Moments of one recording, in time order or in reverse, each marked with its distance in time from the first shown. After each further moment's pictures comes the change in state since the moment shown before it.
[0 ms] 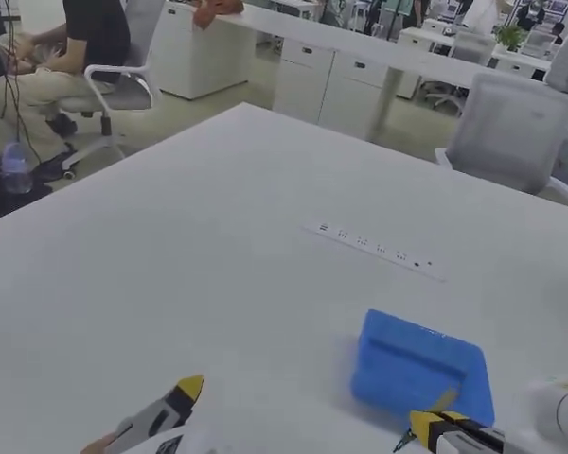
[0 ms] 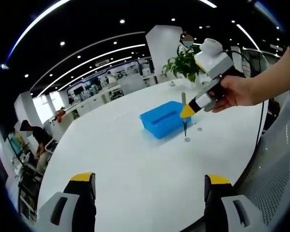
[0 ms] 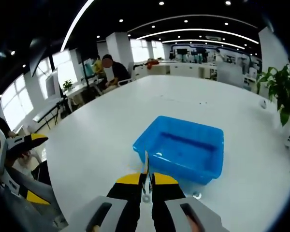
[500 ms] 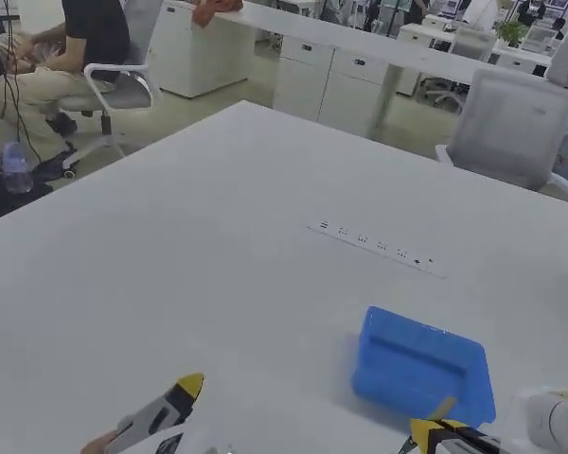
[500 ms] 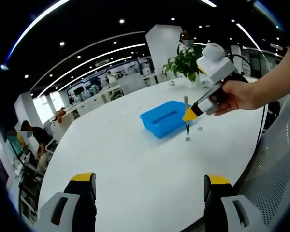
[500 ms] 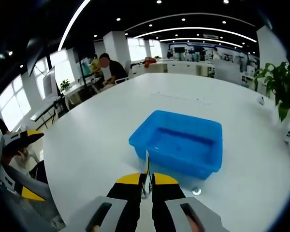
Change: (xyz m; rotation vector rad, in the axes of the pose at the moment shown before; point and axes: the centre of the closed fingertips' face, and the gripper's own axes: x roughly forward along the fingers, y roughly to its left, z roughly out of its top) left arm 0.000 0.001 0.000 0.005 0.003 0.004; right arm 0.004 -0.009 -0.009 0.015 0.002 -0.026
